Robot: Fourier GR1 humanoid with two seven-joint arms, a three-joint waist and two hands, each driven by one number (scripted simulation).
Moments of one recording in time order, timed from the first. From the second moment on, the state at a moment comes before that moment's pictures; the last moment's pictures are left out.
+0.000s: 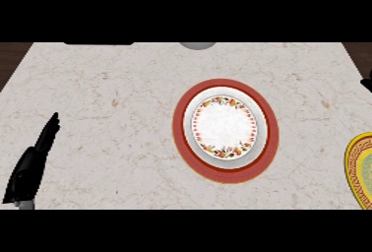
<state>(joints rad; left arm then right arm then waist) 0.06 0.32 0.08 -1.47 -0.17 0.04 -0.14 -0.74 -0.88 0.13 -0.77 0.18 0.15 -0.79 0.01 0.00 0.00</state>
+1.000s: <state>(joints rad) 0.07 0.30 0.10 -1.48 -0.19 0.02 -0.12 -0.70 -0.56 0.27 -1.37 0.22 0.26 -0.17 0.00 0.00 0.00</state>
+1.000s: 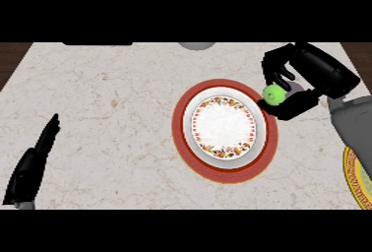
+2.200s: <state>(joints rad) 0.10 0.29 0.14 -1.53 -0.19 -0.02 -0.12 -0.69 -0.13 0.22 -1.09 0.33 0.13 -0.07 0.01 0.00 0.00</state>
